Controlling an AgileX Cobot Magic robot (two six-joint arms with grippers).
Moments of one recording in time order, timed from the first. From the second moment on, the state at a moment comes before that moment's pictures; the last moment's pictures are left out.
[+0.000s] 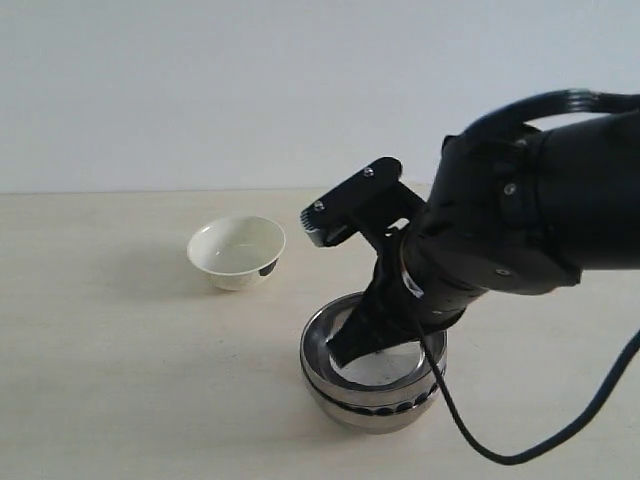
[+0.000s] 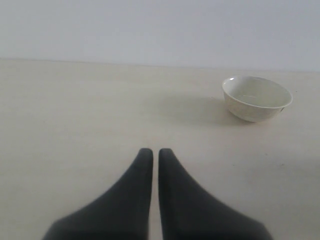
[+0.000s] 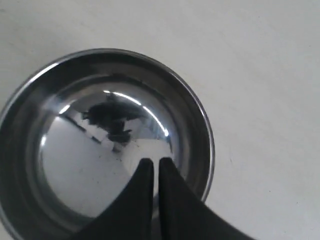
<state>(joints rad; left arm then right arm) 0.01 0.00 0.00 -0.09 0.31 0.04 0.83 1.62 -1.01 -0.61 0.64 0.58</state>
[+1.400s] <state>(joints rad) 0.01 0.00 0.00 -0.09 0.31 0.04 0.69 1.62 -0.68 -0.63 -0.09 0.60</state>
